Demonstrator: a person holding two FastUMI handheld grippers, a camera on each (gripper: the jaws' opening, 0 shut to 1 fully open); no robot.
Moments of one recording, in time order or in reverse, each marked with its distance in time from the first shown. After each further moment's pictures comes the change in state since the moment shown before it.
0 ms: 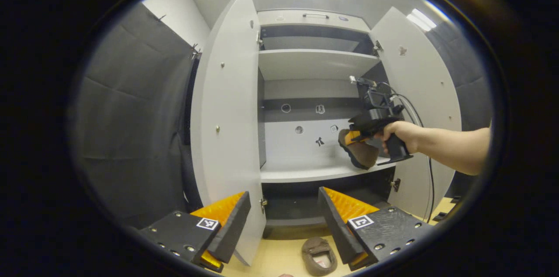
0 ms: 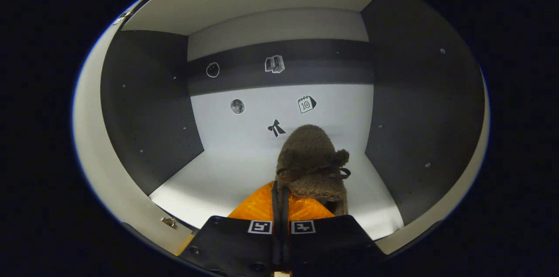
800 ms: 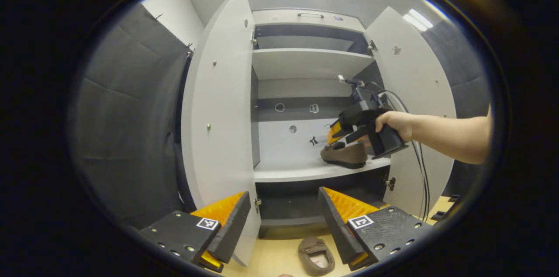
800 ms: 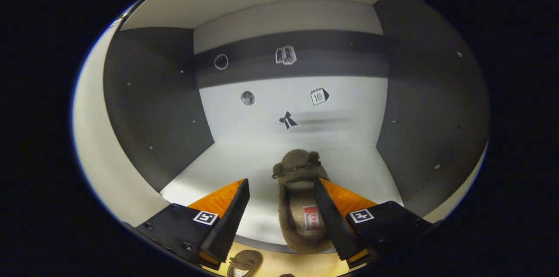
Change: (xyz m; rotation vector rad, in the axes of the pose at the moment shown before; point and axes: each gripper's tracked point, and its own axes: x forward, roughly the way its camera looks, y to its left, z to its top) left arm 0.003 -0.012 -0.005 0.012 0.008 -0.045; right arm -0.029 0.019 0.017 -0.016 -0.004 0.090
